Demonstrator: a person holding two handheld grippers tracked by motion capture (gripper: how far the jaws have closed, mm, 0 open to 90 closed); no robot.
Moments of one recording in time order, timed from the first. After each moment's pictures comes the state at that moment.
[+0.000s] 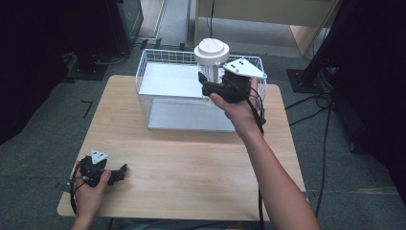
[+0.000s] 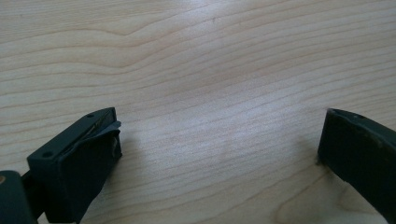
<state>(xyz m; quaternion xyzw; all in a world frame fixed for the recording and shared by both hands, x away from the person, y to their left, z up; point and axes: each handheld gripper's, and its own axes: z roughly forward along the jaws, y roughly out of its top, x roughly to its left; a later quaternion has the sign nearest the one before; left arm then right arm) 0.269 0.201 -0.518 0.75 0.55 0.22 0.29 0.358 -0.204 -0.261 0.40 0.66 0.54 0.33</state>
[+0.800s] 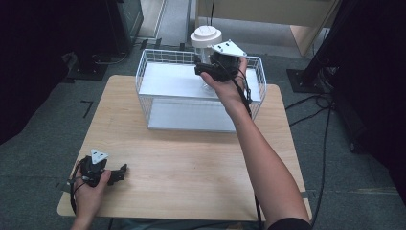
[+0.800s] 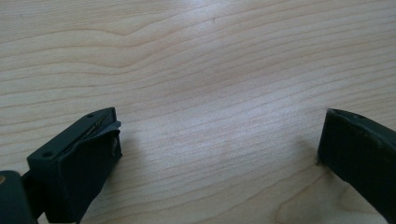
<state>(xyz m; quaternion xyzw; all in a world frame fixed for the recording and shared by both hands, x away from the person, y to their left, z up) 0.269 0.201 -0.518 0.75 0.55 0.22 0.29 0.438 -0.185 -0.274 0.44 0.65 0.51 0.36</state>
